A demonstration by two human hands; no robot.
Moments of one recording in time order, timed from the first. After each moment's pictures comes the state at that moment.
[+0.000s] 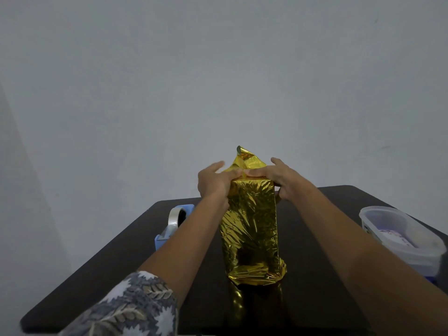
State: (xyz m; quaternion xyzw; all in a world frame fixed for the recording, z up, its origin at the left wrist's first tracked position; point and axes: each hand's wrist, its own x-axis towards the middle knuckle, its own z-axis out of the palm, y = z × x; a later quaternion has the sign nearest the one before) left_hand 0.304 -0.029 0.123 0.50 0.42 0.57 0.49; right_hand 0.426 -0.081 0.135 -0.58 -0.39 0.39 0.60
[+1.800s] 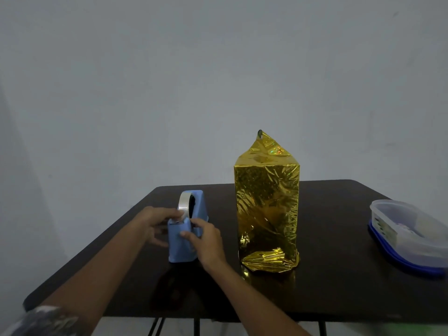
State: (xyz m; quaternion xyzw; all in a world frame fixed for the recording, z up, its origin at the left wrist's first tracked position) left_hand 0.140 0.016 0.054 0.53 0.59 0.32 0.52; right_hand 0.250 -0.023 -0.025 -0.58 -0.54 0.28 0.54
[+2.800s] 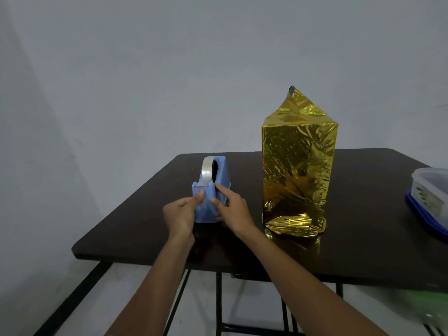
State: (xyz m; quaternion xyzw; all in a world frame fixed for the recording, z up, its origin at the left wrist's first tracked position) left_hand 0.149 -0.018 -0.021 0.39 0.52 0.59 0.48; right_hand 0.258 -0.031 -0.035 -0.55 -0.57 0.30 0.53
